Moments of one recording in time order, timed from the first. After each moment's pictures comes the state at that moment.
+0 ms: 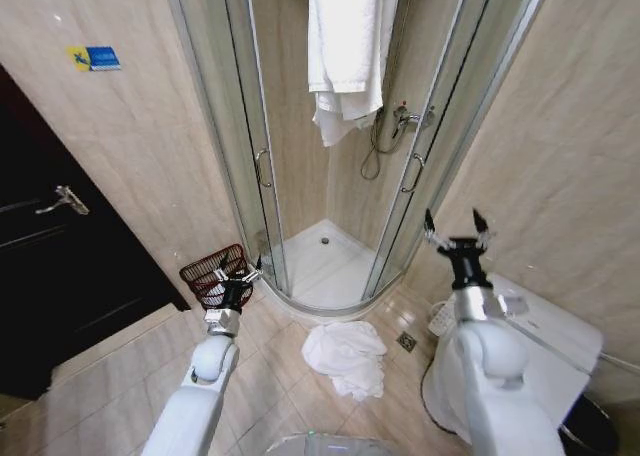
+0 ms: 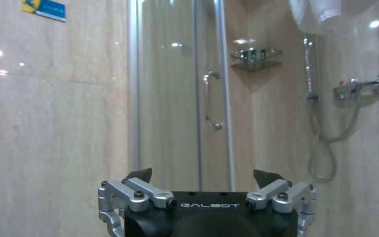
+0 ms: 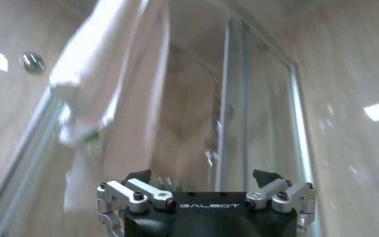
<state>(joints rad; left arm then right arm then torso) 1.34 -1.33 -0.53 -1.82 -0.16 -0.23 -0.10 -1.10 1.25 0.64 2.16 0.25 0.08 -0.01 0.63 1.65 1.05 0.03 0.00</state>
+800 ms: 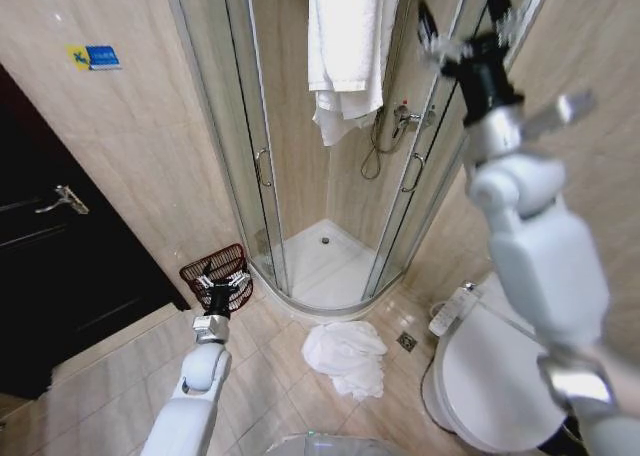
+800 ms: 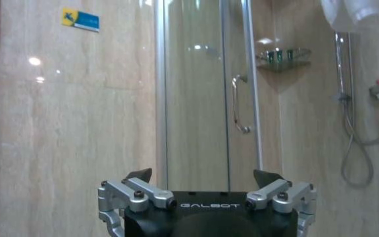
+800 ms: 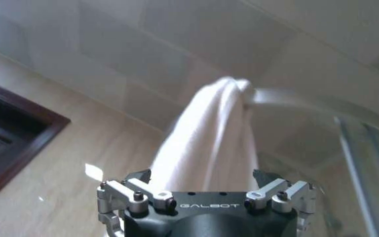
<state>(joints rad) 1.38 -1.37 -0.60 -1.85 -0.14 -0.23 -0.13 0.01 0.97 0.08 1.87 0.69 -0.01 0.09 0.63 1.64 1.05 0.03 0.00</state>
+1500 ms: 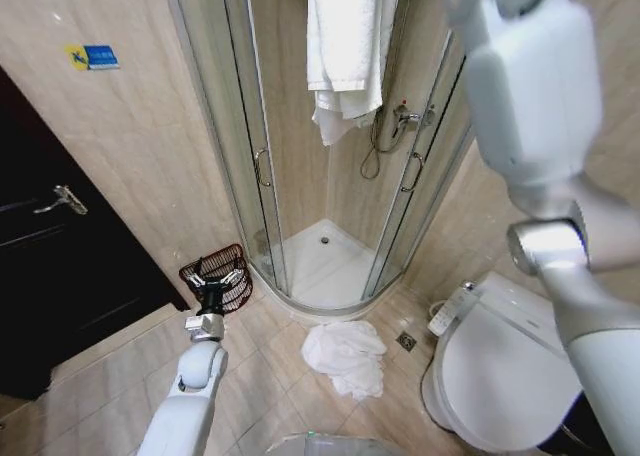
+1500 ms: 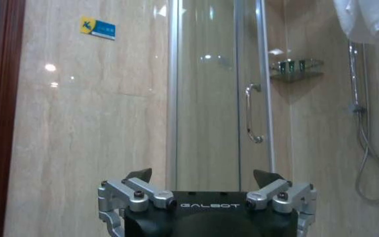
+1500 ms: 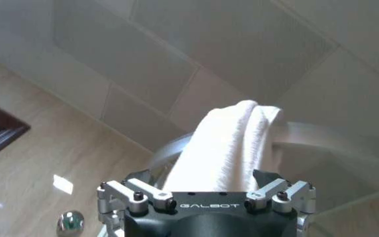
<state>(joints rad) 1.37 -1.37 -0.61 -1.83 -0.17 -0.28 -0.14 0.60 1.34 -0.09 1.26 0.56 -0.07 0.12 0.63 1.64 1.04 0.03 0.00</state>
